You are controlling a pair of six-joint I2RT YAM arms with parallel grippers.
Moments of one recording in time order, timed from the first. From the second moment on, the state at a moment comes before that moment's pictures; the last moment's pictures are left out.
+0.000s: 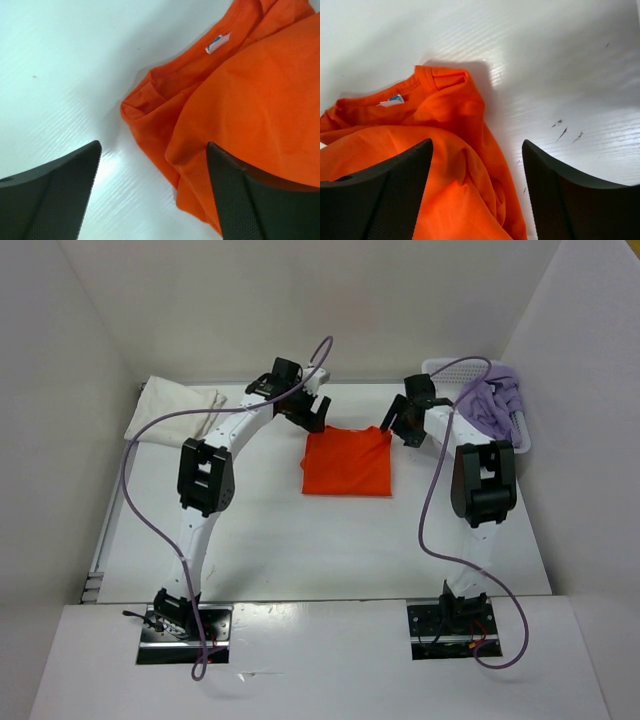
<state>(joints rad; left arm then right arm) -0.37 2.41 2.24 -0.64 0.34 0.17 0.14 2.03 1.57 -0.49 0.04 0.62</state>
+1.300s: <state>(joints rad) -0.38 2.34 1.81 -0.58 0.69 -0.04 0.14 1.64 1.32 -0.47 0.07 0.51</state>
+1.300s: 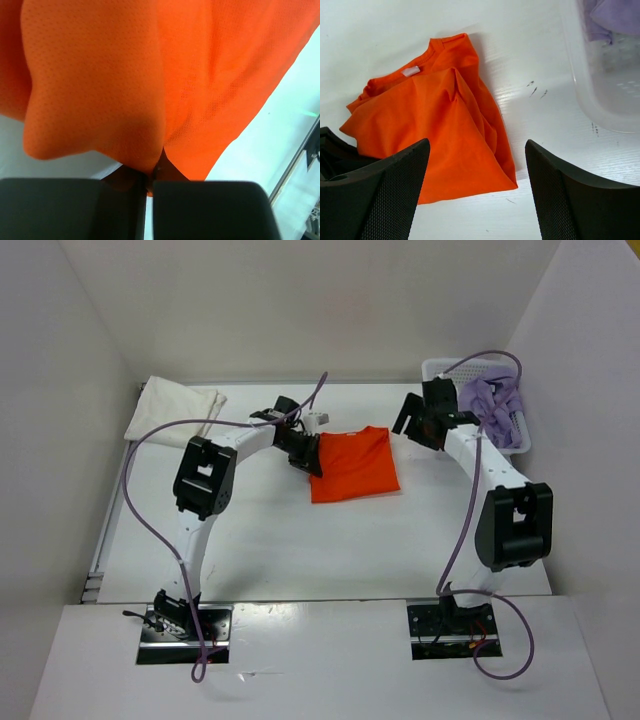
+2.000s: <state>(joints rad) -0.22 2.15 1.84 -0.61 0.10 0.26 0.14 1.58 1.32 -0.50 0.13 0.51</state>
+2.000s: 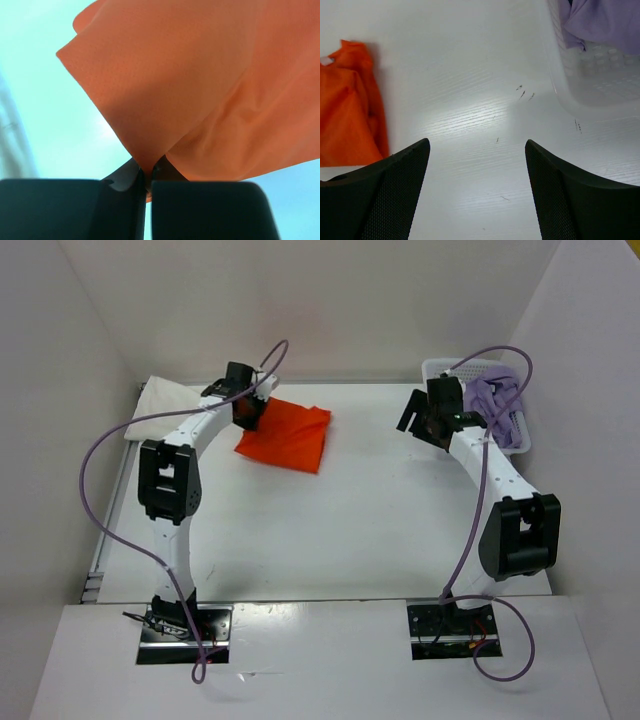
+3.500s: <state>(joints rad) 0.22 2.26 2.15 -0.53 -0.30 0.57 0.14 1.56 1.32 -0.51 0.15 0.46</state>
